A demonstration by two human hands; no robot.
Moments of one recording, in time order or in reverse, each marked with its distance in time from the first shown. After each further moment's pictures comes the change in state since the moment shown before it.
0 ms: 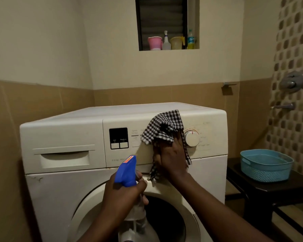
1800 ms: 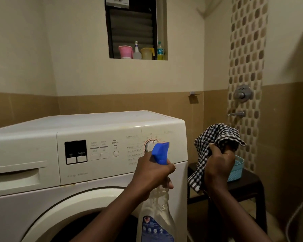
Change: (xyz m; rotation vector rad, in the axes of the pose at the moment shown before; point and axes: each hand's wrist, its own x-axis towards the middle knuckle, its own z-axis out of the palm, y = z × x) left_hand 0.025 0.053 0.138 0.127 -0.442 0.171; right_hand -0.021 0.089 -0.146 0.599 0.716 0.957
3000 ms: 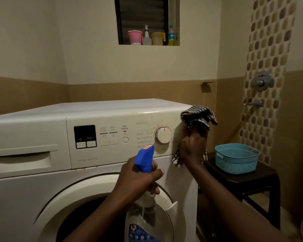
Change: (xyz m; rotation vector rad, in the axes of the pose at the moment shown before) left_hand -0.036 -0.039 -0.038 -0.054 0.096 -0.104; right_hand -0.006 0.068 0.066 -0.533 -0.378 -0.255
